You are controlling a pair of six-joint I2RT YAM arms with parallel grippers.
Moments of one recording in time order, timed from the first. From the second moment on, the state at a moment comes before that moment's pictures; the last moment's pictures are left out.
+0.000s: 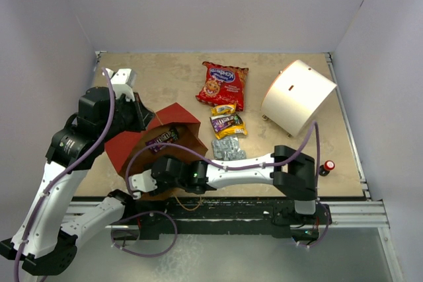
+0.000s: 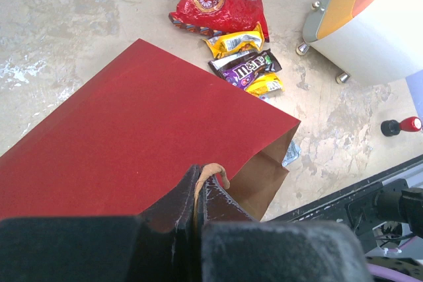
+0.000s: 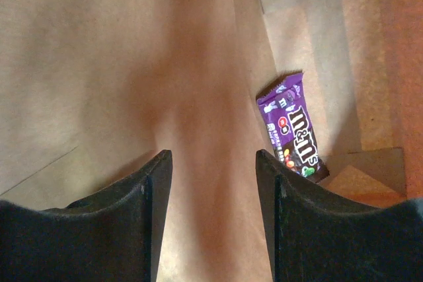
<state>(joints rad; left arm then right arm) -0.43 0.88 1.33 -0.93 0.03 -0.39 1.41 1.88 1.33 -0.11 0.18 -0.64</state>
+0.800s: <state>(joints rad) -0.43 0.93 1.37 -0.94 0.21 -0.30 1.20 2.19 1.53 -0.09 0.16 -0.91</state>
